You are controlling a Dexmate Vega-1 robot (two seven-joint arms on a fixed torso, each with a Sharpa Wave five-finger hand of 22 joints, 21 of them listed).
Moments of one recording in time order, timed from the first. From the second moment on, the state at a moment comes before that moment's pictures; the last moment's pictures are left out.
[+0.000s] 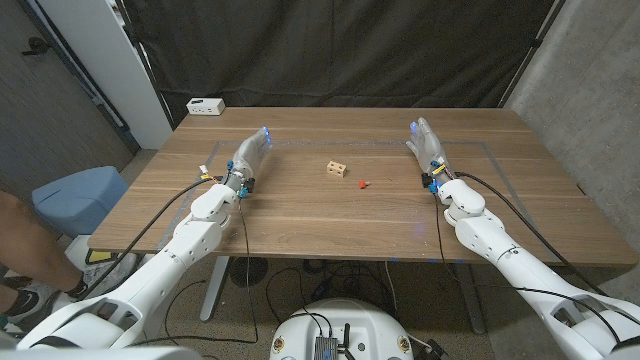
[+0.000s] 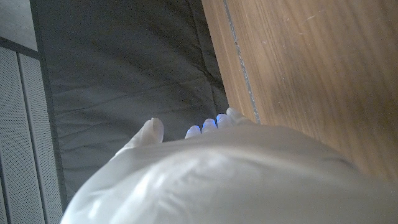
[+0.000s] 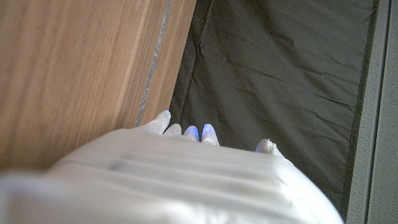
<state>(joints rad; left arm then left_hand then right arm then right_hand) 0.83 0.51 0.37 -1.25 -0.66 -0.32 -0.07 0.22 0.15 0.62 0.03 0.17 0.00 0.00 0.18 0.17 0.02 0.01 0.19 0.18 -0.03 0.04 0.17 0.16 0.06 -0.04 0.19 0.17 -0.82 -0.47 -0.39 -1.28 0.61 0.31 -0.02 0.11 0.12 0.21 0.09 0.24 0.05 -0.09 0.19 0.17 -0.06 -0.08 0.18 0.18 -0.11 -0.04 0.19 0.20 0.03 -0.02 0.18 0.17</state>
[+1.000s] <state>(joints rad) 0.80 0.60 0.43 -1.40 -0.50 -0.20 0.01 0.24 0.15 0.63 0.00 0.18 0.01 0.00 0.18 0.17 0.03 0.01 0.19 0.18 -0.03 0.04 0.17 0.16 0.05 -0.03 0.19 0.17 -0.80 -0.49 -0.40 -1.26 0.59 0.28 -0.02 0.12 0.11 0.21 0.09 0.24 0.07 -0.10 0.19 0.17 -0.06 -0.09 0.18 0.18 -0.11 -0.04 0.19 0.20 0.03 -0.01 0.18 0.17</state>
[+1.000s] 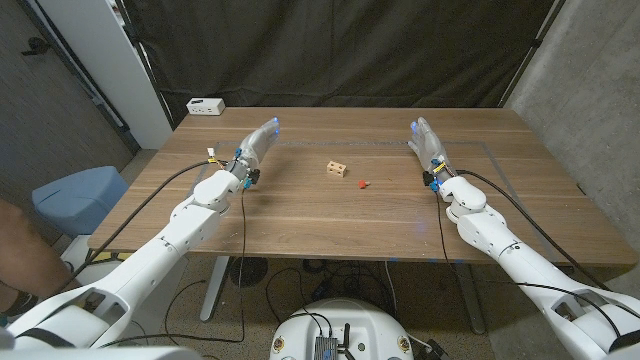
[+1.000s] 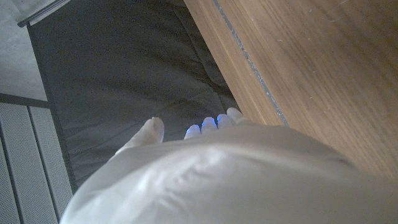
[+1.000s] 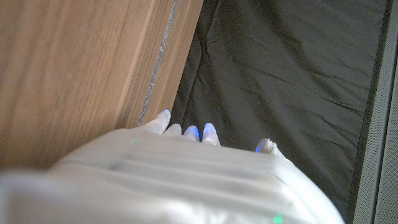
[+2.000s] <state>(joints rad) 0.71 0.76 0.52 -1.60 -0.25 -0.03 -0.05 0.31 0.11 0.62 -0.11 0.20 0.01 -0.08 0.18 0.17 0.03 -0.07 0.19 0.18 -0.08 0.08 0.17 0.17 0.01 -0.01 0.18 0.17 -0.81 -0.50 -0.40 -1.28 0.57 0.28 -0.04 0.12 0.11 0.22 0.08 0.24 0.08 -0.11 0.19 0.17 -0.06 -0.09 0.18 0.18 -0.11 -0.04 0.19 0.19 0.04 0.00 0.18 0.17</state>
